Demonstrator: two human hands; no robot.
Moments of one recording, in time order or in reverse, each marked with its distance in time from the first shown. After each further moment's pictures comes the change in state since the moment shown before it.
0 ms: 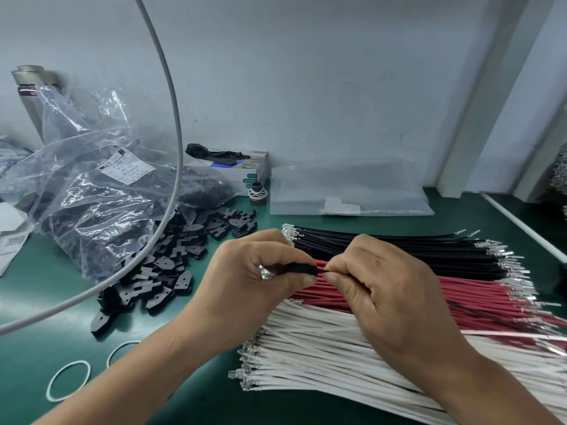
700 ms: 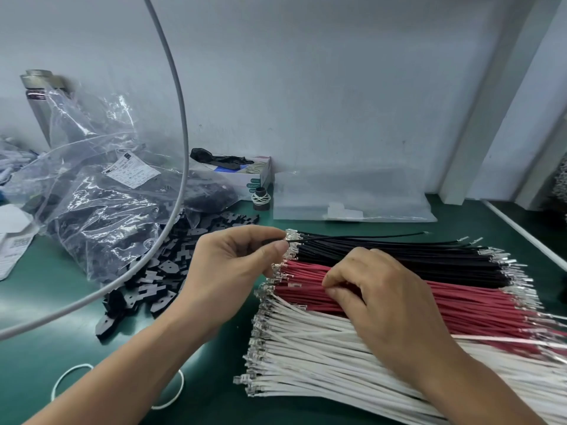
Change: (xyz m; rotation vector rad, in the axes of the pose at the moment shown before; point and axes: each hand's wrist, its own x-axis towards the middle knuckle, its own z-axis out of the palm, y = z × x) left_hand 0.009 -0.013 -0.014 -0.340 0.186 -0.321; right_hand 0.001 0.000 0.008 -0.021 -0.203 0.207
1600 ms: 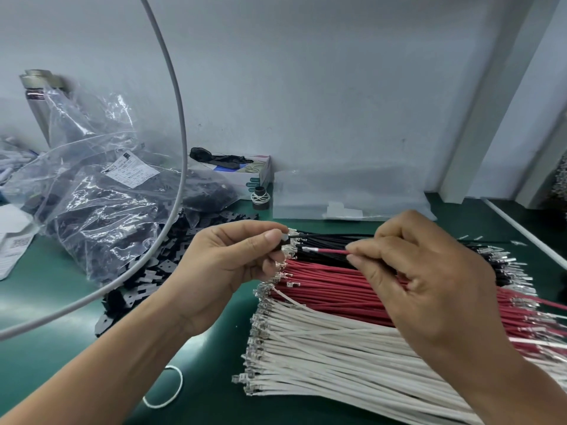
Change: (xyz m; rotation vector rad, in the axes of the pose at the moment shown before) left_hand 0.004 0.010 -0.009 -0.351 -0.218 -0.192; right_hand -0.002 0.003 -0.033 0.010 0.360 -0.163
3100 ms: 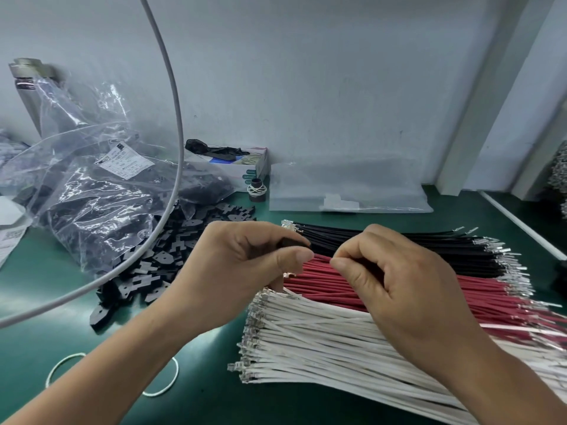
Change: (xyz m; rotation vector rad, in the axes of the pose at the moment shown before) left_hand -0.012 -0.003 0.016 0.483 -0.074 0.309; right_hand -0.004 -0.008 0.008 0.066 -0.238 0.155
